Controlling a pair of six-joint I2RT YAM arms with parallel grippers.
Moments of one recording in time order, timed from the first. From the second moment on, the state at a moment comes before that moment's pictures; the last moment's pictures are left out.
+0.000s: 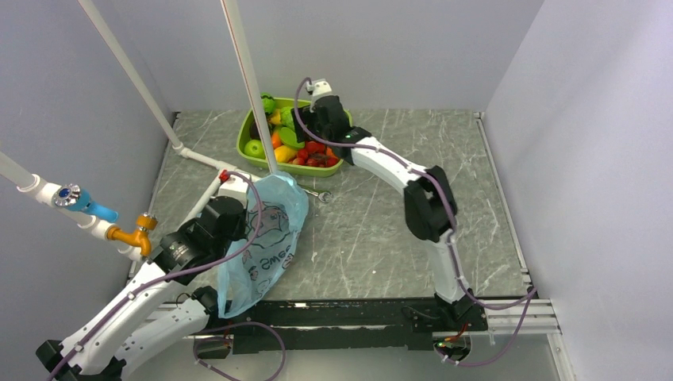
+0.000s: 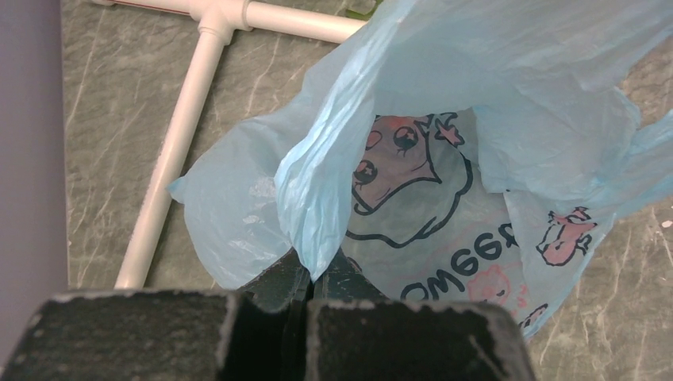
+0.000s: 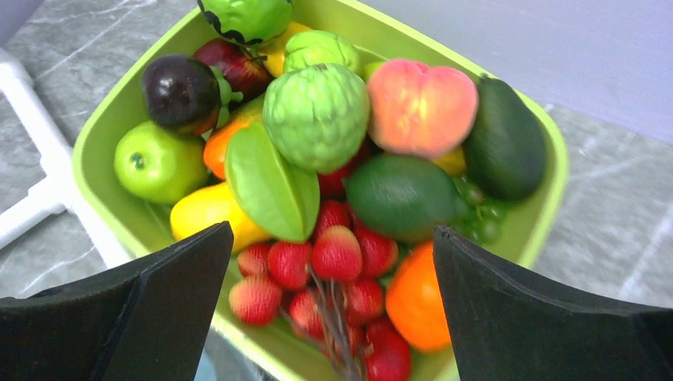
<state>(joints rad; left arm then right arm) -0.69 0.69 0.81 -0.76 -0.54 -0.22 0.65 2.16 1.88 -0.07 0.17 0.14</state>
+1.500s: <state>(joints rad) -0.69 0.66 0.75 -0.59 -0.10 -0.11 1.10 1.37 0.58 0.47 -0.10 0.31</state>
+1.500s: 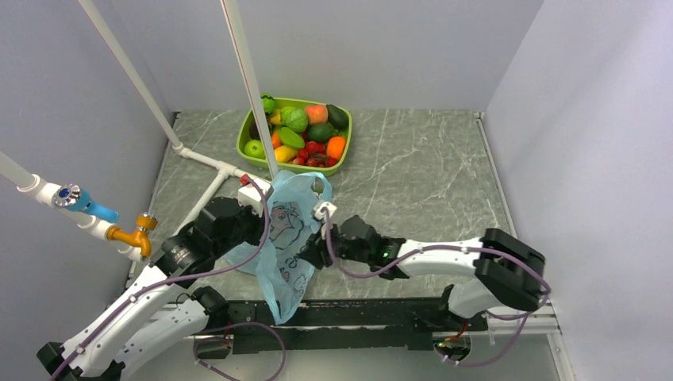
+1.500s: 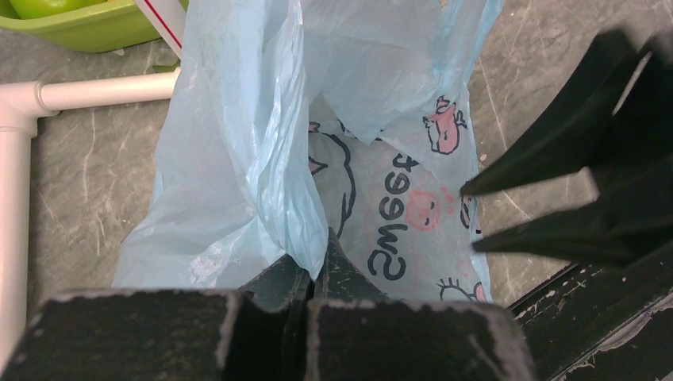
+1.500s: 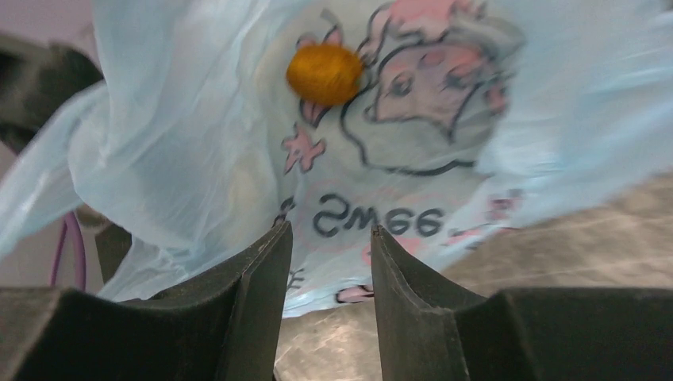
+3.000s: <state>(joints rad) -0.69 0.65 0.75 -0.62 -0.16 -0.11 1.13 2.12 1.16 0.72 -0.09 0.11</state>
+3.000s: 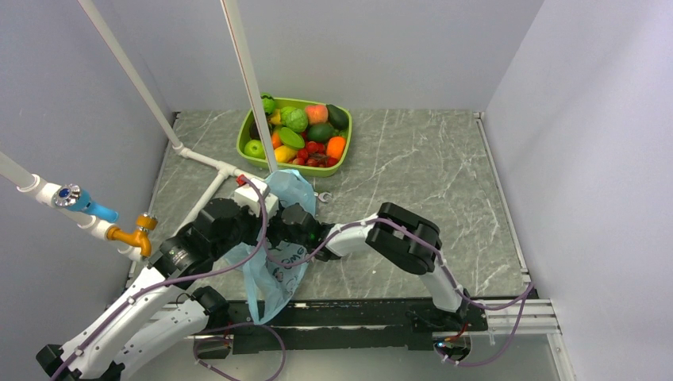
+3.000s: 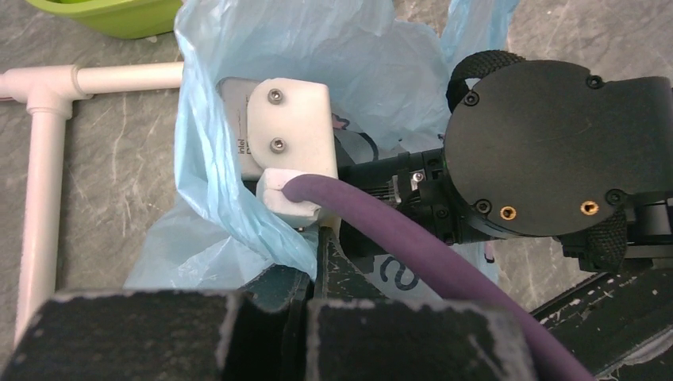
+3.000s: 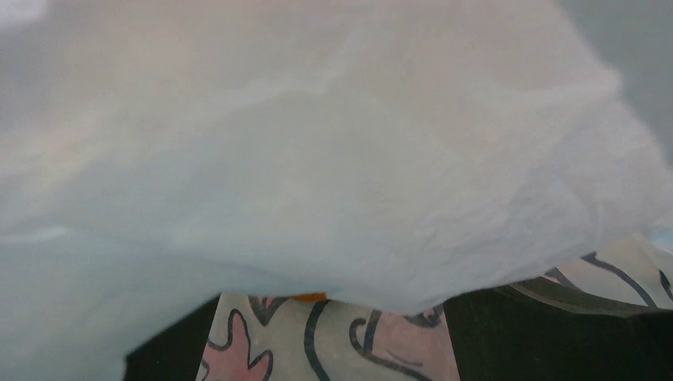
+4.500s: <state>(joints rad) -0.69 0.68 0.75 -0.63 -0.18 -0.11 1.12 2.25 1.22 0.71 0.00 0.05</state>
